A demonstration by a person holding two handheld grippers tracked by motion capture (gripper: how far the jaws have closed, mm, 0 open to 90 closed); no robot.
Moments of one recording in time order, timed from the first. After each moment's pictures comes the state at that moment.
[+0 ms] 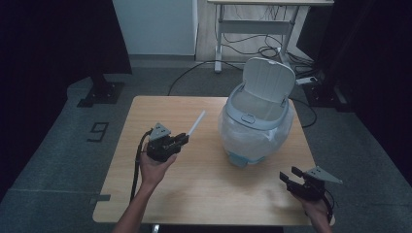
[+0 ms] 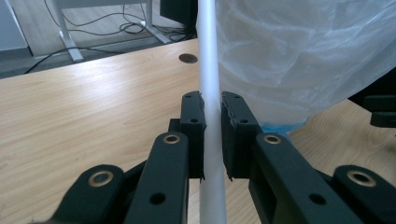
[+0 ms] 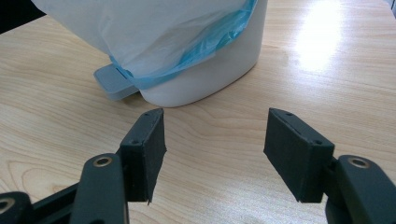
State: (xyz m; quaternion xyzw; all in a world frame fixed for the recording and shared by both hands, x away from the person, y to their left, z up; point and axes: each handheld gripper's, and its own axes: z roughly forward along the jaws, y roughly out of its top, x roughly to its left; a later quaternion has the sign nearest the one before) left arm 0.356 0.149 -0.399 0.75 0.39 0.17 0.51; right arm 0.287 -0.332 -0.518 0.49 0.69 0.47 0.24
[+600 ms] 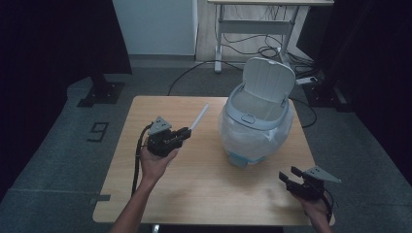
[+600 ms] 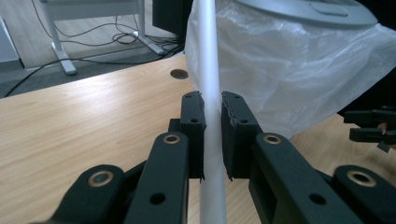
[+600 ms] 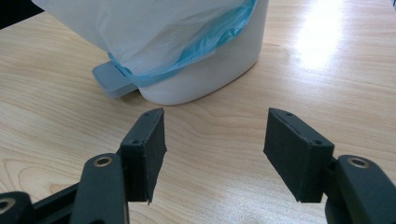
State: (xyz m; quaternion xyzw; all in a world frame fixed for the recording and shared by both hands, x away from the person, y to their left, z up) left arm 0.359 0.143 -0.377 0.75 0.37 0.17 0.52; right arm 0.289 -0.331 -0.520 0.49 0.69 0.47 0.24
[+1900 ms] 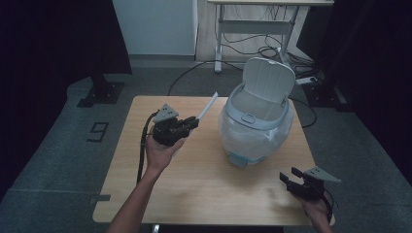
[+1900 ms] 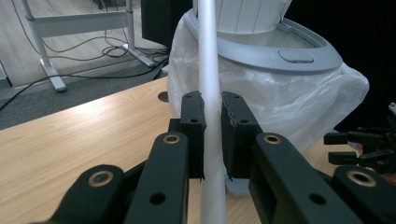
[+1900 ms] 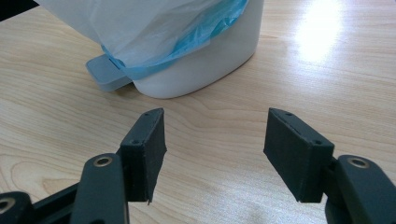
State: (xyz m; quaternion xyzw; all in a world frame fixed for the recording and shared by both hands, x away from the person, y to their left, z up) left arm 0.369 0.123 -0.340 0.75 0.35 0.17 0.54; right arm 0.291 -0.334 -0.524 0.49 0.70 0.46 0.24
